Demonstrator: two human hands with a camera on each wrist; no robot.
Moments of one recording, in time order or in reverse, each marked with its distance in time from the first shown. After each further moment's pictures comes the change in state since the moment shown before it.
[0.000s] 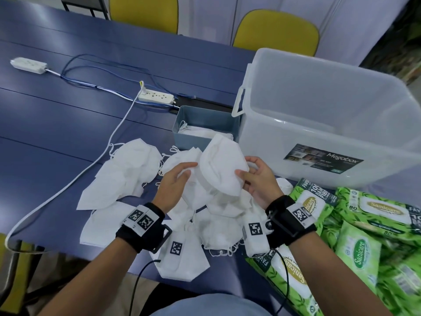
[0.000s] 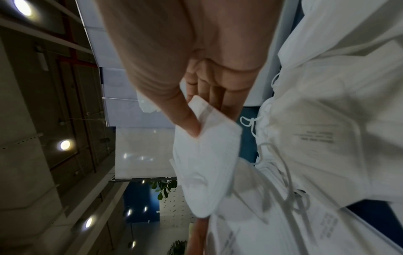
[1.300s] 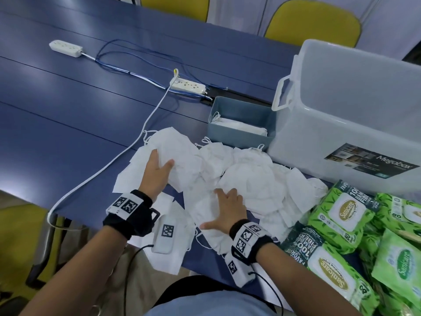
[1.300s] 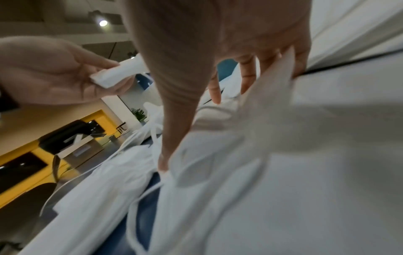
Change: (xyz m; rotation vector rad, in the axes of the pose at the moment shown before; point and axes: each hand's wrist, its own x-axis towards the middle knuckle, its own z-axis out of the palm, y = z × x) left_hand -0.015 -0.023 -0.103 -0.182 0.305 -0.305; right_hand -0.009 0.136 0.097 -1.605 -0.252 0.043
